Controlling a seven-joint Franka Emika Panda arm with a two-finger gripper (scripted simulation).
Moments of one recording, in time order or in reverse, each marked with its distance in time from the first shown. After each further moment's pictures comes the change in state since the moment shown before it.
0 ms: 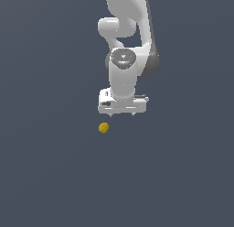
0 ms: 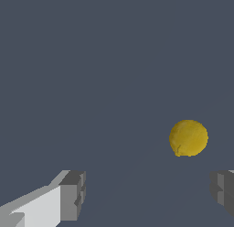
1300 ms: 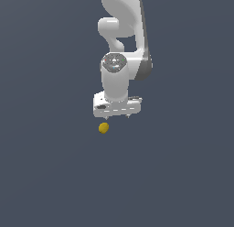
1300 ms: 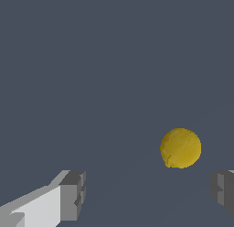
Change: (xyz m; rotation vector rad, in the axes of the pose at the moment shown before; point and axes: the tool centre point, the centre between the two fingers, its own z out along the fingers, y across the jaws) arm 0.003 0.022 0.014 0.010 0.027 -0.075
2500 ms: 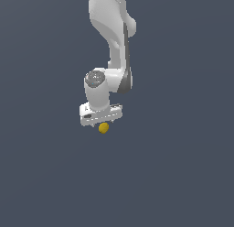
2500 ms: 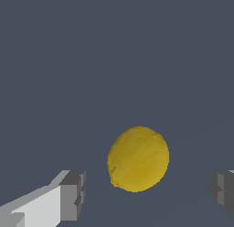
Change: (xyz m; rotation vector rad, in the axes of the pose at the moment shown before) arm -0.014 0.077 0.068 -0.039 0.034 -0.152
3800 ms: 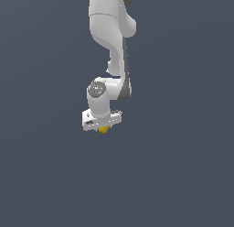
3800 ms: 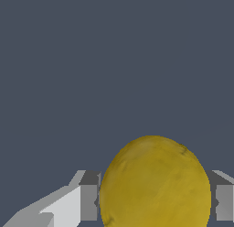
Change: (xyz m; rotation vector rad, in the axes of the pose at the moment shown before) arm -0.001 0.001 0.047 -0.001 0.001 -0.003
